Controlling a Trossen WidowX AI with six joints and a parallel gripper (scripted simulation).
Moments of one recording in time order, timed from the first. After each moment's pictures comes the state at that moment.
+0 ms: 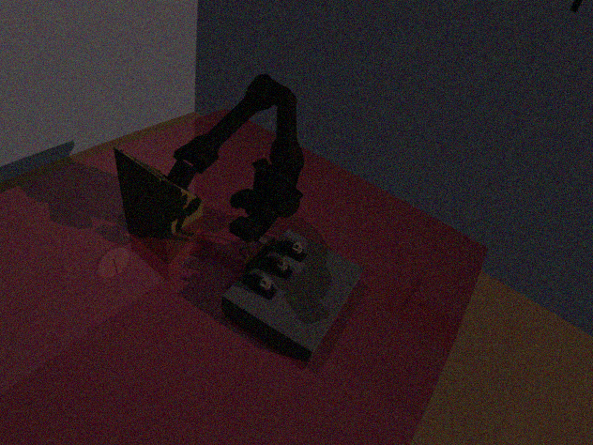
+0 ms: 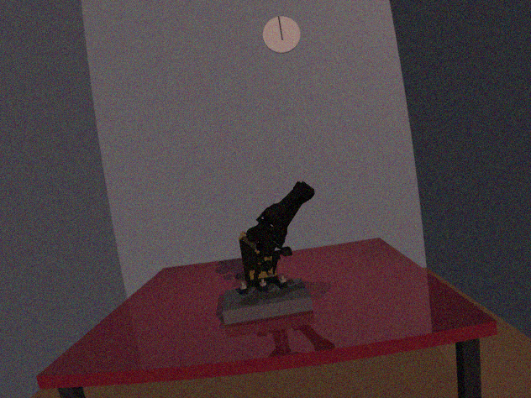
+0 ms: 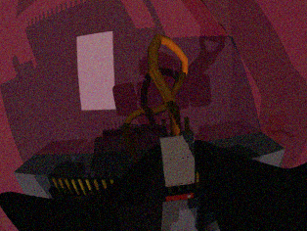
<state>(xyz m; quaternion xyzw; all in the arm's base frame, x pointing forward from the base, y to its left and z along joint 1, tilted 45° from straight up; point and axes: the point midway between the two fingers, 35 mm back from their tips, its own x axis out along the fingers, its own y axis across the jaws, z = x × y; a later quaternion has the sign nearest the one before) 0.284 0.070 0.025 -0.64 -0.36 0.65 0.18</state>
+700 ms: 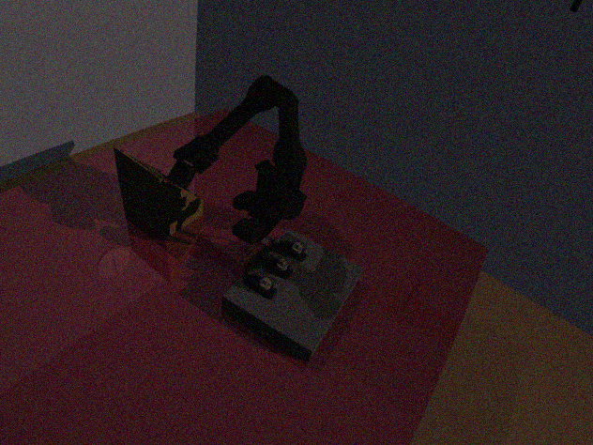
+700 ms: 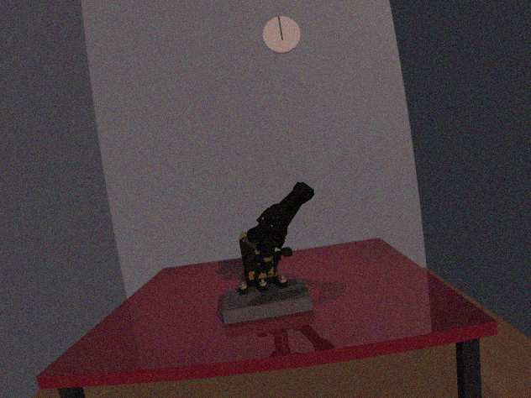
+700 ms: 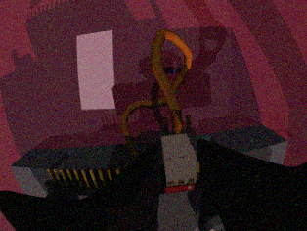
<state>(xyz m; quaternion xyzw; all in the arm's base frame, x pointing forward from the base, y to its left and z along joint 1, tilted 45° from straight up) 0.292 0.072 0.025 -0.64 -0.36 0.65 0.18</state>
